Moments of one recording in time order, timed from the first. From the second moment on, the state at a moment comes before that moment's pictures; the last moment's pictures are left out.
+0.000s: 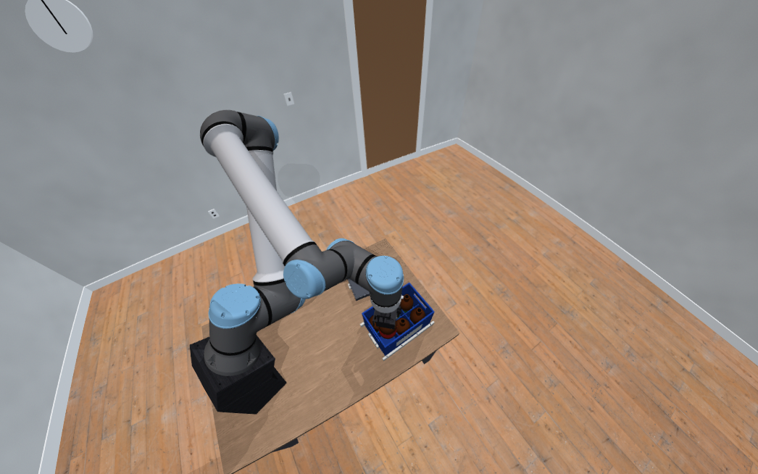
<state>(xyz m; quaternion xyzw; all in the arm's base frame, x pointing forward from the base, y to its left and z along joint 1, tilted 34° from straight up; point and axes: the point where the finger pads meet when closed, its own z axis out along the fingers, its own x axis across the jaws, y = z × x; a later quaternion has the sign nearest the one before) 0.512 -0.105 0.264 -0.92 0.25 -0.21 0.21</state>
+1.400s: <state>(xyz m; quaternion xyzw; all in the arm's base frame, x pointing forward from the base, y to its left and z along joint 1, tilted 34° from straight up) 0.514 -0.104 0.261 -0.92 0.25 -0.21 0.21</state>
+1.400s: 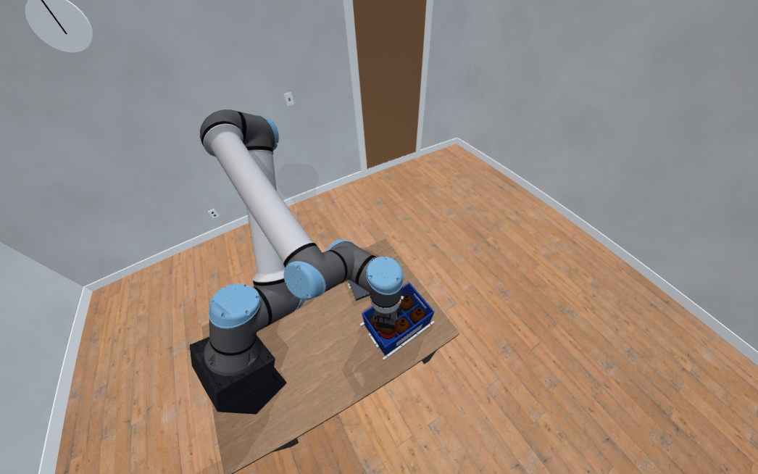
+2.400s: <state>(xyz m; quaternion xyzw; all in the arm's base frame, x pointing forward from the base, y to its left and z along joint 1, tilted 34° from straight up) 0.527 -0.097 0.238 -0.92 0.25 -0.21 0.21</state>
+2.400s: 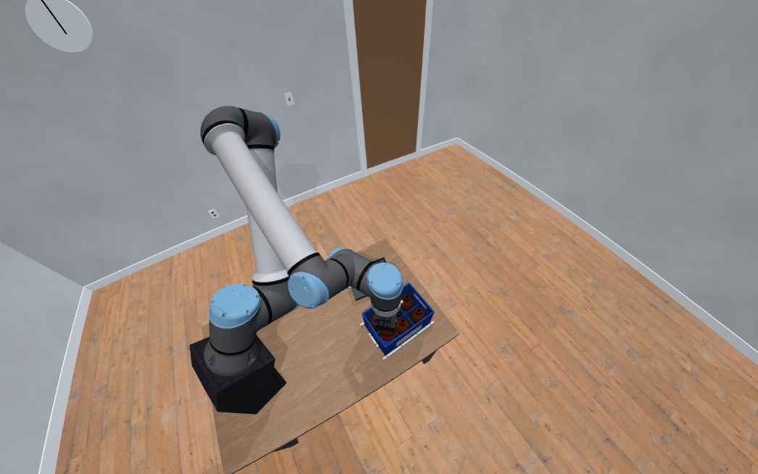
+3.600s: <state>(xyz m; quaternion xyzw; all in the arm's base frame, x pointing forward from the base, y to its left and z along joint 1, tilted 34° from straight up) 0.531 -0.095 0.231 -0.92 0.25 -0.21 0.21</state>
